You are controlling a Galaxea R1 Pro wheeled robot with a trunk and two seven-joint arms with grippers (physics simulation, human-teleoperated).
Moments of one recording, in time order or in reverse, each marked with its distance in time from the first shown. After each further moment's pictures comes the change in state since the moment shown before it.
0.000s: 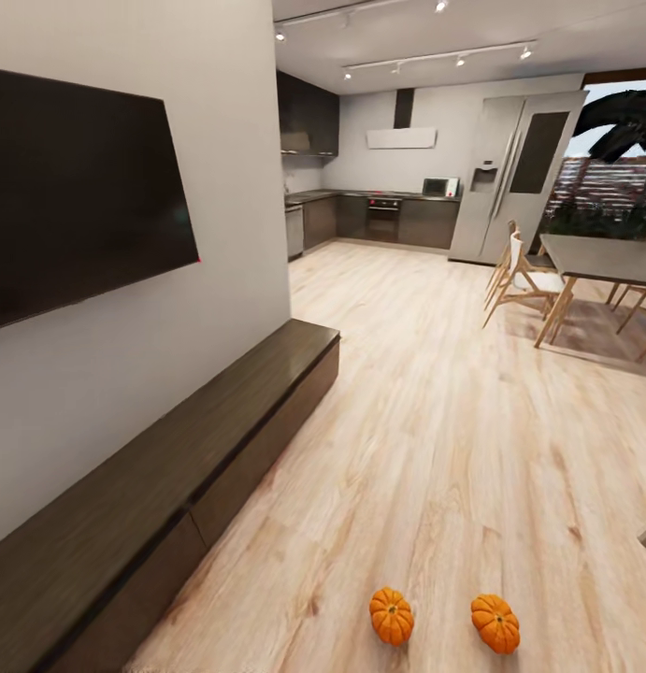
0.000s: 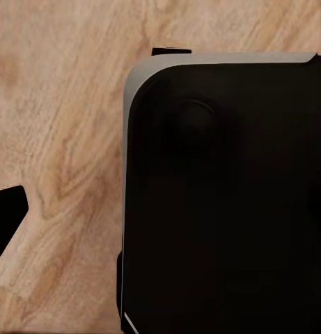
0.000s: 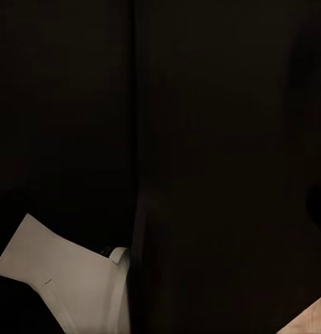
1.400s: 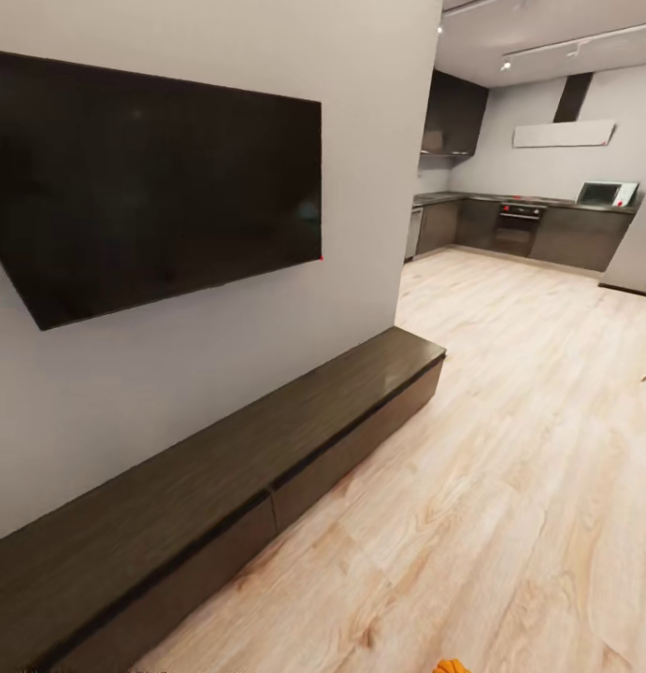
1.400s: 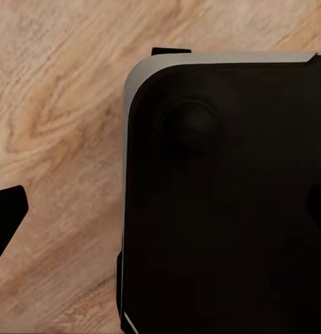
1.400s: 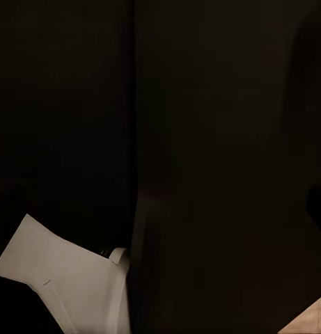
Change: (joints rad) left arm 0.000 0.000 0.001 0.000 -0.001 0.001 0.000; right arm 0.000 0.000 0.000 0.000 0.000 -0.002 0.000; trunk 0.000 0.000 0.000
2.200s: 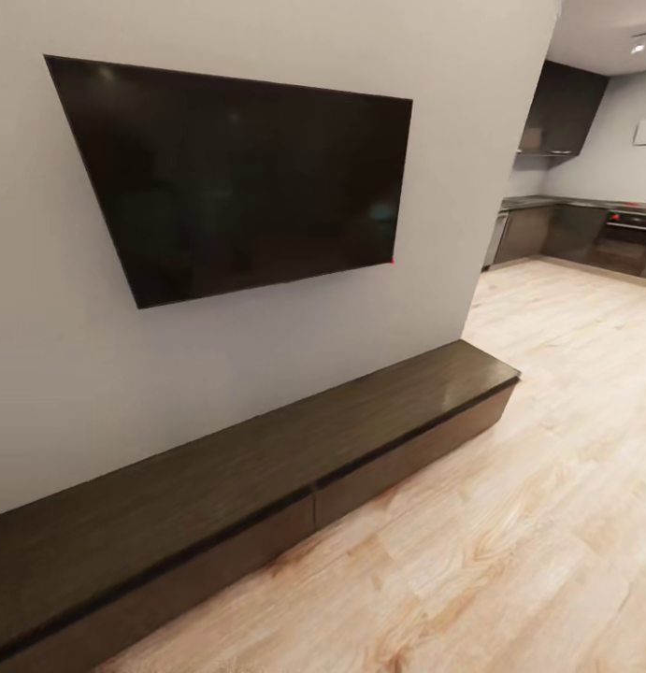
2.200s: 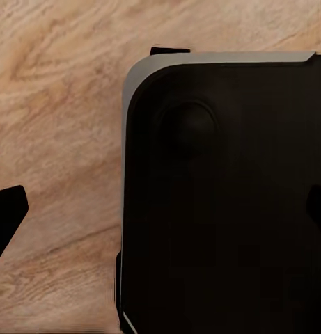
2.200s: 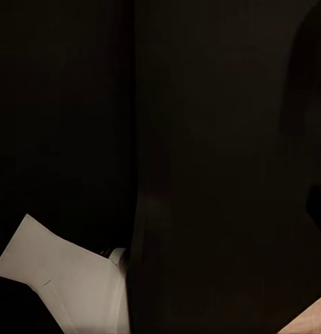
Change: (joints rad) left arm 0.000 -0.001 0.000 0.000 -0.002 0.000 0.000; right arm 0.000 0.000 0.000 0.000 0.000 0.000 0.000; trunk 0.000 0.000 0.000
